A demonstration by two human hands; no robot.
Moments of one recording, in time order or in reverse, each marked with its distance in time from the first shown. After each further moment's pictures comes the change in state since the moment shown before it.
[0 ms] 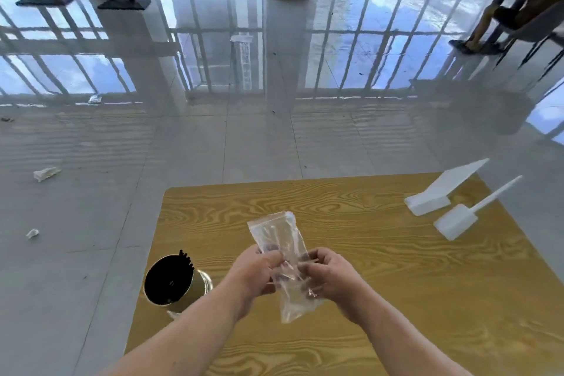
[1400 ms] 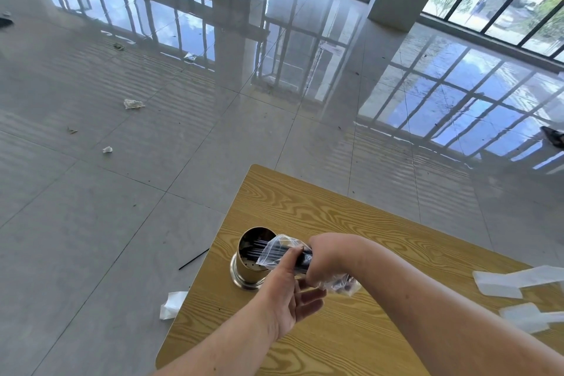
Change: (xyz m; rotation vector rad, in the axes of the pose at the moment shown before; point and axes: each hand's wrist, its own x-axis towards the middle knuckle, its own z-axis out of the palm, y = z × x) left_hand -0.047 -0.063 -0.105 -0.788 0.019 -0.147; right_hand 0.013 -0.109 0.220 -1.701 -0.292 0.200
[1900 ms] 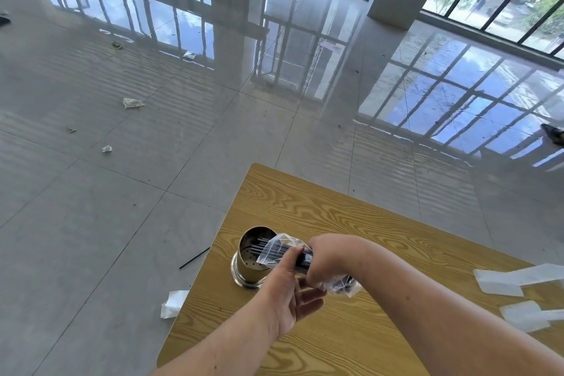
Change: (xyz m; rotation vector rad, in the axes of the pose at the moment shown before) left_hand 0.001 0.002 0.000 0.007 -0.011 0.004; right_hand 0.000 0.000 0.000 -0.014 0.019 -0.029
